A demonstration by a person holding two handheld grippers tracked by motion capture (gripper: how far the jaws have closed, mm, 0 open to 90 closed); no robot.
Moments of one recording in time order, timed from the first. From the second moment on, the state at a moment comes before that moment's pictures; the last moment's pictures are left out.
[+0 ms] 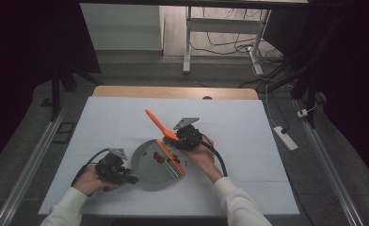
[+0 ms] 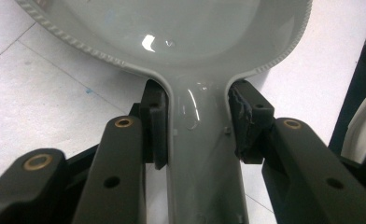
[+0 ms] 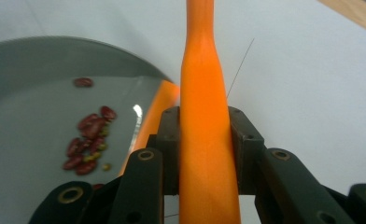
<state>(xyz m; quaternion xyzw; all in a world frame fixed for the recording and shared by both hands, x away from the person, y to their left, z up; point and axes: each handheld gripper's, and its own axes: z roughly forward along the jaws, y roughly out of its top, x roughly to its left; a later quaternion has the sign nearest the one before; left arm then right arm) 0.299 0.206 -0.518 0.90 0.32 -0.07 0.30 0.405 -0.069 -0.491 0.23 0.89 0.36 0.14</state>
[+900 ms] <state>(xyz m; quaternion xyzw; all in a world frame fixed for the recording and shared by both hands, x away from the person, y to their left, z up) 0.299 0.206 -0.518 0.90 0.32 -0.07 0.30 0.390 -0.090 -0.464 0.24 0.87 0.39 0.16</state>
